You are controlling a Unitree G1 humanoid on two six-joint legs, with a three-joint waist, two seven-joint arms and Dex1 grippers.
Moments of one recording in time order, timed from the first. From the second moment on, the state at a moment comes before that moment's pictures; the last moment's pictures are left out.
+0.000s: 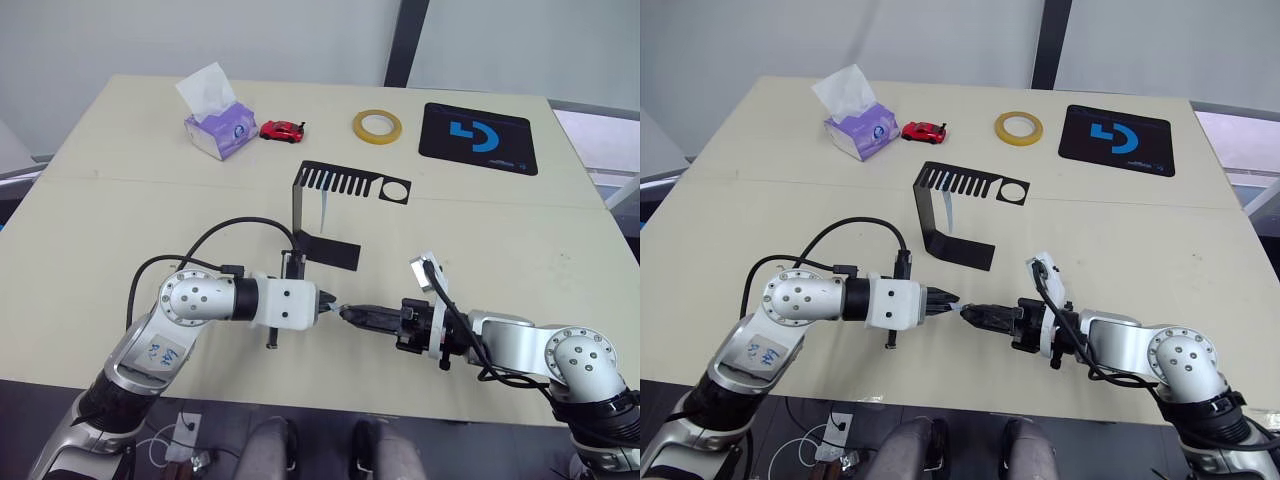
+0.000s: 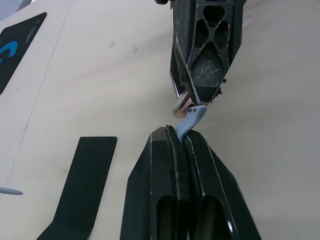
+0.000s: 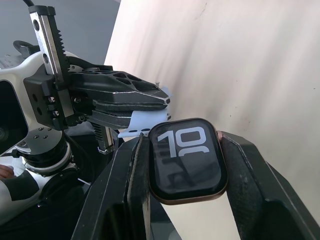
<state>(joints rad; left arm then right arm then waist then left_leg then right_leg) -0.42 0.64 -0.27 -0.47 0.01 0.26 -0.97 -0.29 -0.69 0.09 -0.34 1.83 1.01 -0.08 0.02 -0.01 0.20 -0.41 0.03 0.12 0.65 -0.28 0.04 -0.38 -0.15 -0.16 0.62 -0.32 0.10</state>
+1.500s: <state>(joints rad) -0.39 0.64 -0.29 -0.54 0.01 0.42 -0.94 -0.28 -0.69 0.09 -0.35 1.85 1.01 -0.08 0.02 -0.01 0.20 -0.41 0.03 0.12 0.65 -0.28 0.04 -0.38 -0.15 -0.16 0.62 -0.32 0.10</state>
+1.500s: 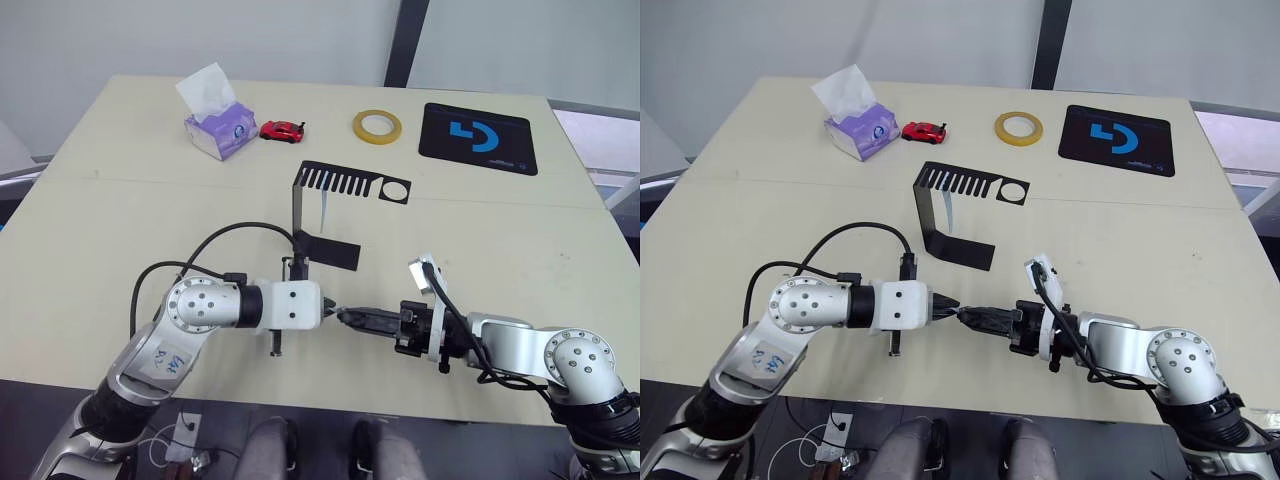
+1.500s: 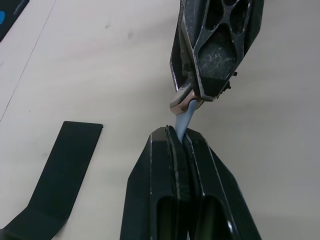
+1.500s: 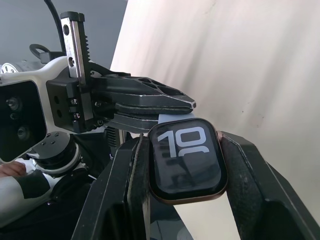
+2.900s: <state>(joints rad) 0.06 0.85 0.42 -0.31 -0.55 0.13 -1.33 -0.23 -0.75 0.31 -0.33 0.31 -0.08 0.81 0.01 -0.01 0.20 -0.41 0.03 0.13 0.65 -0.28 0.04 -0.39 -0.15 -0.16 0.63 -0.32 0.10</state>
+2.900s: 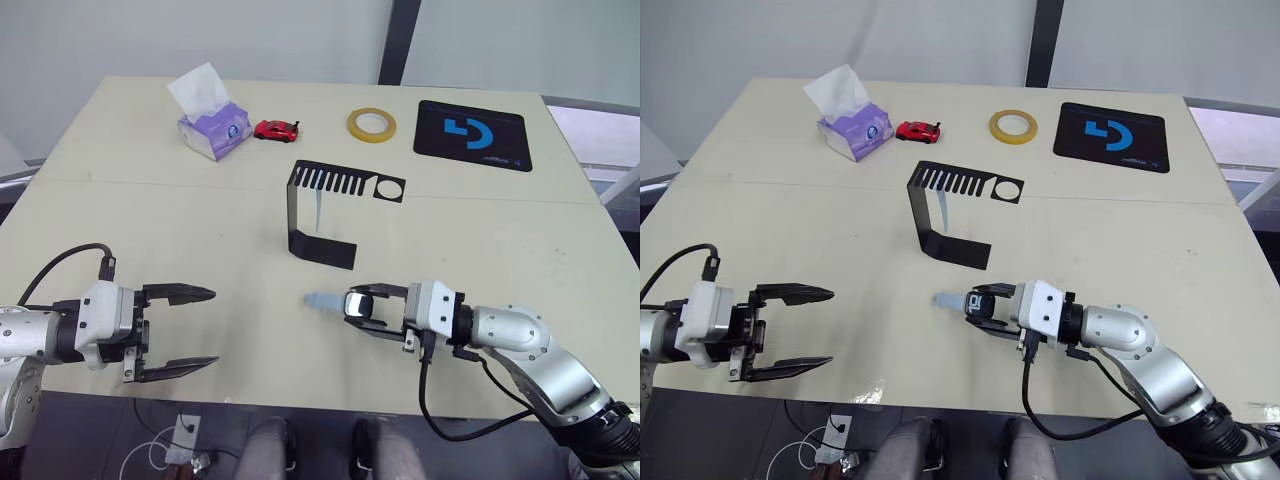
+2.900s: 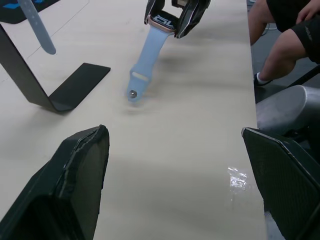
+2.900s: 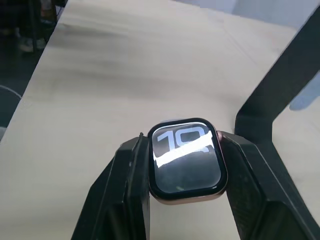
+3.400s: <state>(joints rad) 0.09 0.88 0.44 -0.31 -0.59 0.13 -1.33 -0.34 -0.52 0.37 -0.29 0.31 0.09 0.90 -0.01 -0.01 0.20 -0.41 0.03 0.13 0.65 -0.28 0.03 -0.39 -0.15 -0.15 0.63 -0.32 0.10</state>
